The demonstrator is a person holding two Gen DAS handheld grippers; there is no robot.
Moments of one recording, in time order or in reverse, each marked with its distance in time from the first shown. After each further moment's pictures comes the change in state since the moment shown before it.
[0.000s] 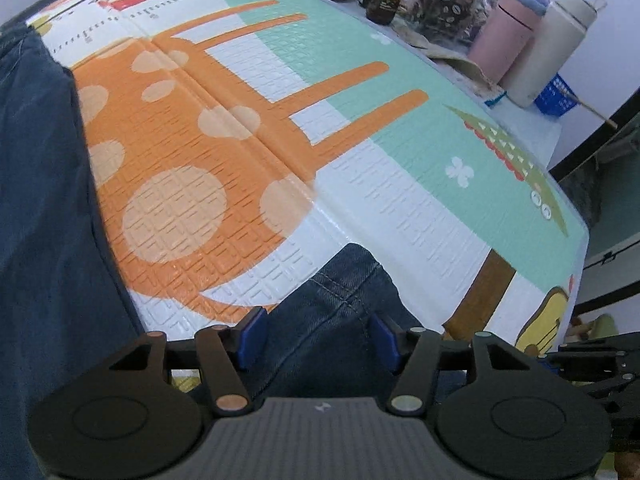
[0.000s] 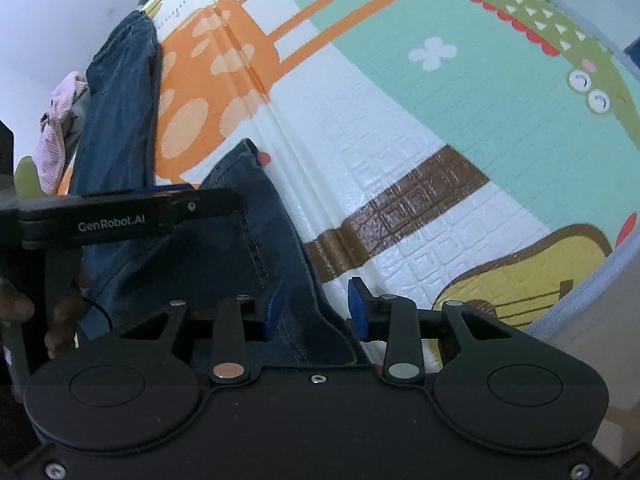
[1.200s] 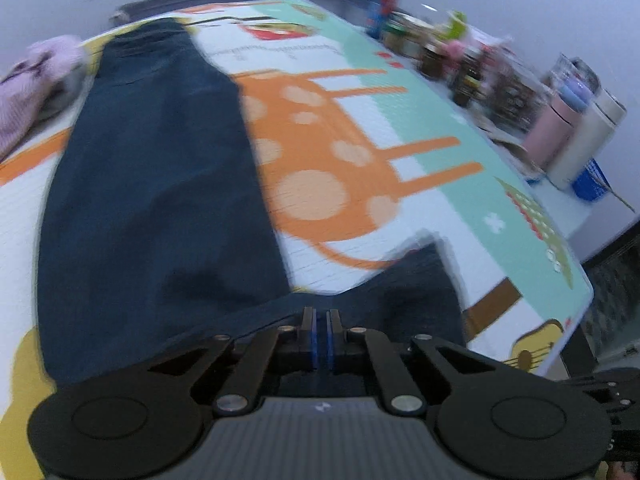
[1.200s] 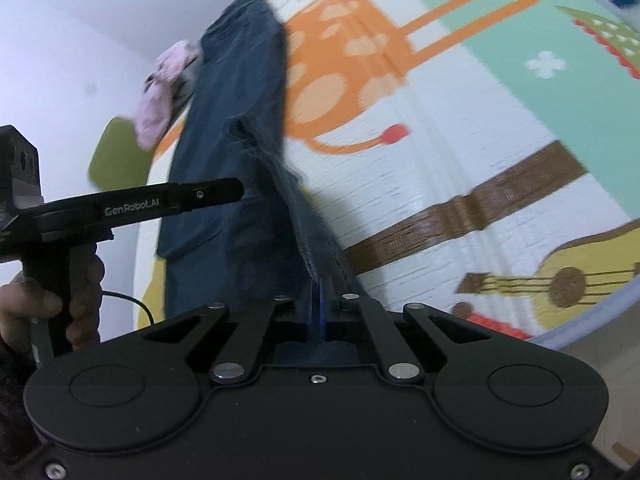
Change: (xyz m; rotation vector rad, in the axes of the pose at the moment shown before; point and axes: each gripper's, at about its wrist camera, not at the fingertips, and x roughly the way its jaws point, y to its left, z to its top) left arm -0.124 0.027 -0.086 -0.282 -0.175 0.160; right arm -0.037 0.046 -0.039 -0.206 0.015 0.276
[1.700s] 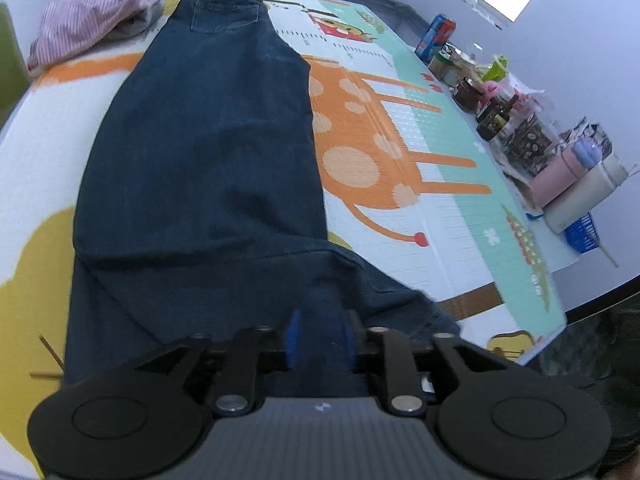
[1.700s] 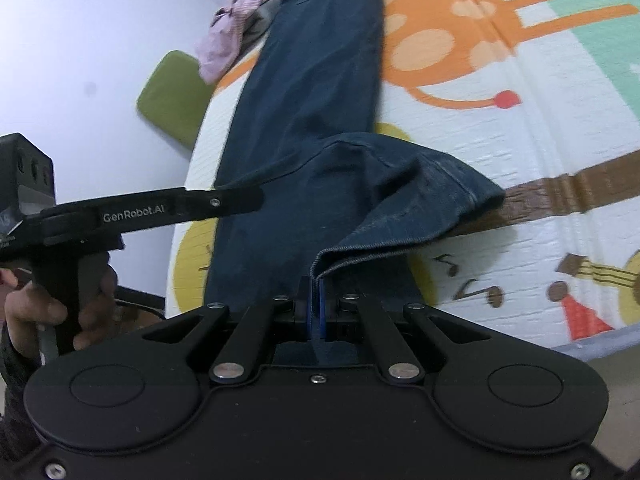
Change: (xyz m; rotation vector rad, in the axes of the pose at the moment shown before) left arm -0.040 0.033 -0.054 -0.235 -0.005 -0.063; right arm 0.021 0.052 -0.021 -0.155 0.116 0.112
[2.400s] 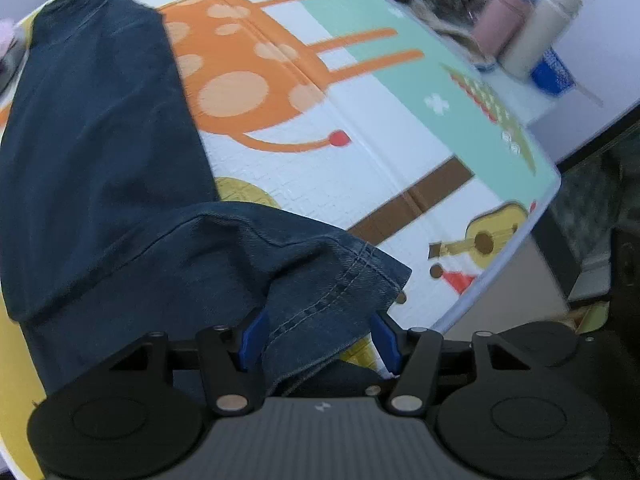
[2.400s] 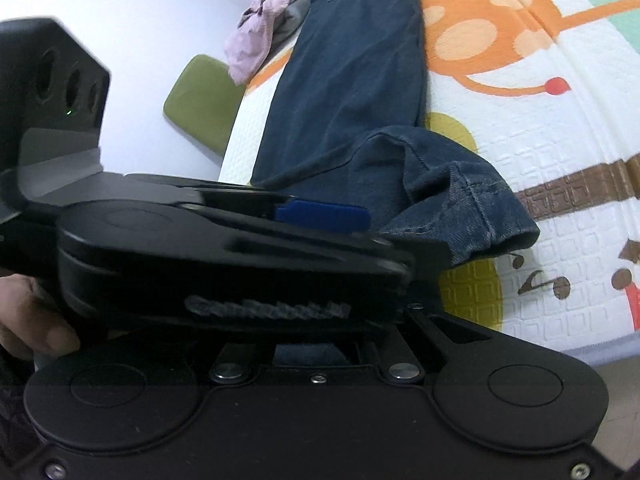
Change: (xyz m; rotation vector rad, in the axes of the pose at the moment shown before) left arm 0.054 -0.094 -0.006 0.413 0.290 0.039; right arm 0.013 0.013 -0.012 0.026 -0.014 0.077
